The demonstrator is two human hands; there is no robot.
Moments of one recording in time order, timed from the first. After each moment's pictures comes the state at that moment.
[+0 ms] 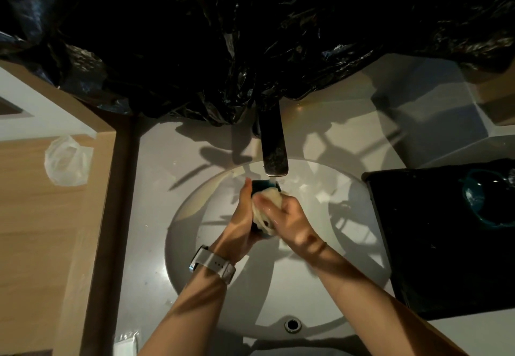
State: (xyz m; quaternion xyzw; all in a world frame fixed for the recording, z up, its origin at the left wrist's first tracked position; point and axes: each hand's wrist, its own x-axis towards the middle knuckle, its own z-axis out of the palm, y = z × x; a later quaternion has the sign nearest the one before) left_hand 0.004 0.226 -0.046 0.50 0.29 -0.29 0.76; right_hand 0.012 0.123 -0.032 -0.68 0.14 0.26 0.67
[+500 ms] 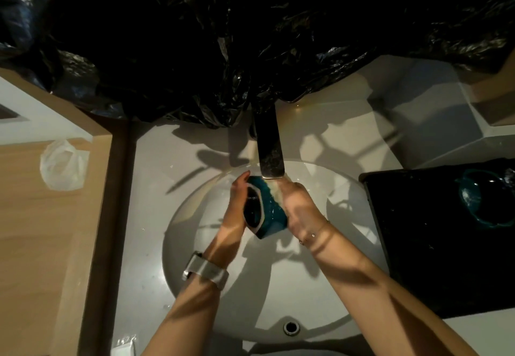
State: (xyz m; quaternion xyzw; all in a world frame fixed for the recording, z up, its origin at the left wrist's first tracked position) left_hand 0.002 0.235 -0.052 0.60 0.21 -0.18 0.75; right_hand 0.050 0.123 -0.023 -0.58 0.33 0.27 0.70
